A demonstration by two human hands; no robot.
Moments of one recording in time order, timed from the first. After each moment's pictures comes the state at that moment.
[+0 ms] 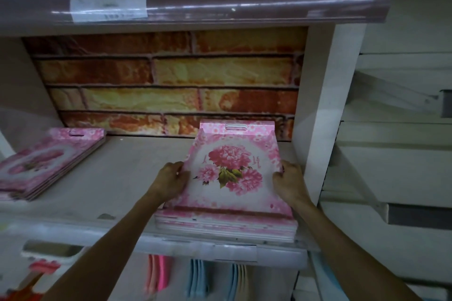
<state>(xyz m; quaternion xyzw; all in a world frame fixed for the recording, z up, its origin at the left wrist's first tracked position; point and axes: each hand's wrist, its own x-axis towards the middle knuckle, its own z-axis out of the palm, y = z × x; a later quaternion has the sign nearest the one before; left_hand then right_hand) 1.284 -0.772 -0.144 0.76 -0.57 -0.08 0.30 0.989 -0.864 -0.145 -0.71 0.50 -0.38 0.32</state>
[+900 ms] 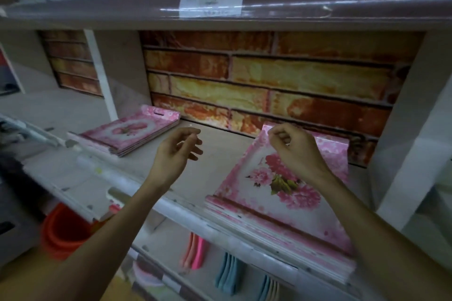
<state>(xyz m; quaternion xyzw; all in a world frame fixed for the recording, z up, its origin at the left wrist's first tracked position) 1.283 -0.662 -0.075 0.64 -0.40 -0.05 0.65 1.085 -0.844 -0.051 -0.85 0.22 -0.39 0.27</state>
